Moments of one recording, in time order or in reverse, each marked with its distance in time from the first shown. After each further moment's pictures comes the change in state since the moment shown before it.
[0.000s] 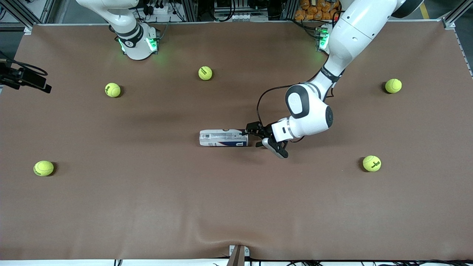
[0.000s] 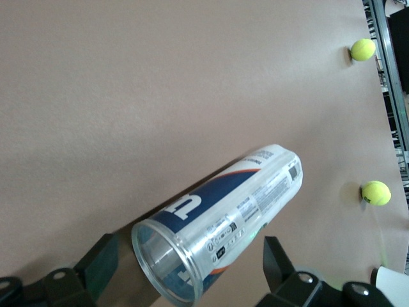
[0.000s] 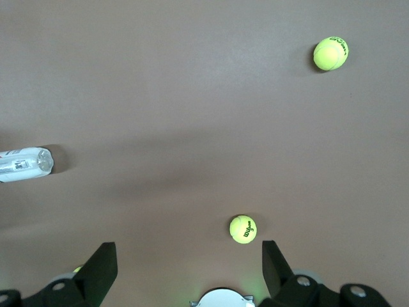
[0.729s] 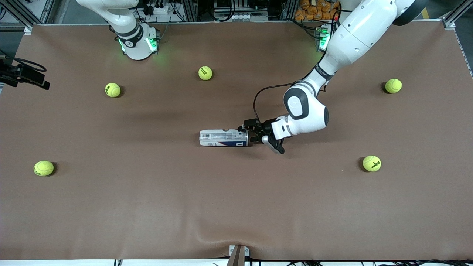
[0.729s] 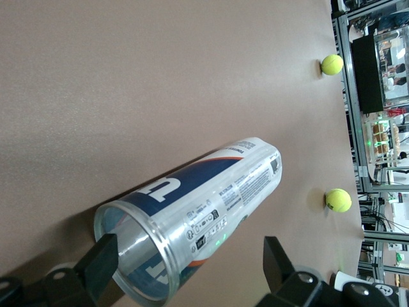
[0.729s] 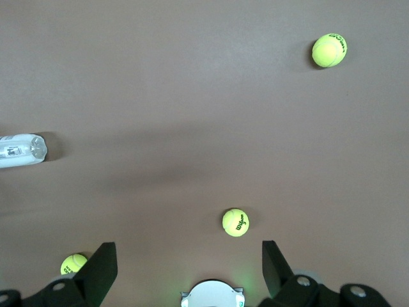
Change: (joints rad) left arm 0.086 0.057 -0.111 -0.010 -0.170 0.000 0.107; right arm -0.001 0.005 0.000 0.010 -0.015 -0.038 -0.024
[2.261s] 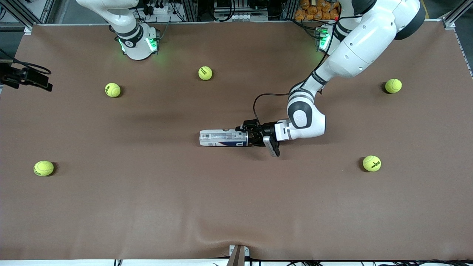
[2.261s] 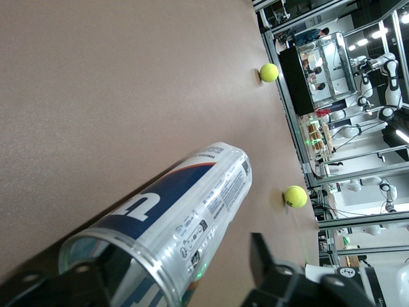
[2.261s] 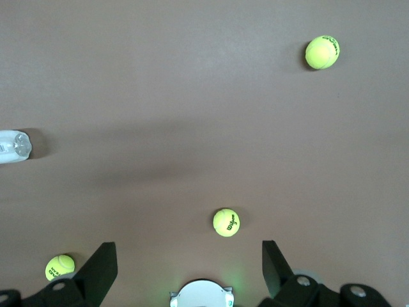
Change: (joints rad) left arm 0.064 0.123 -0.030 0.053 -0.203 -0.162 0.379; right arm 0.010 0.014 0.018 0.000 -0.041 0.008 -0.002
